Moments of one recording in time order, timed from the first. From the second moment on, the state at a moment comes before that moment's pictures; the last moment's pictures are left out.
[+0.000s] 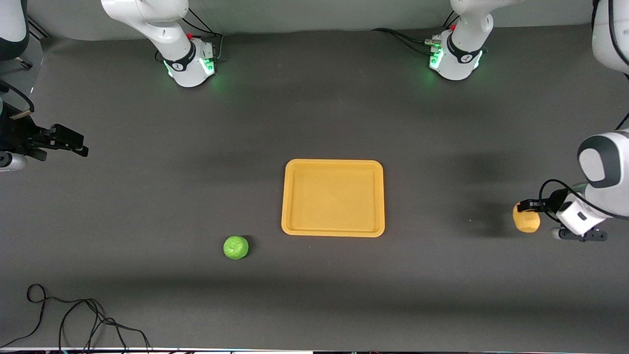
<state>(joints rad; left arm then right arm) 0.23 0.46 -0.14 -1.65 -0.09 1.92 0.11 -0.02 0.03 -0.02 -1.58 0.00 1.59 -0.10</state>
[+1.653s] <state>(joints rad) -0.24 0.63 -0.29 -1.72 -0.17 2.21 -0.32 0.22 0.33 0.00 -1.27 0.01 1.62 0.10</state>
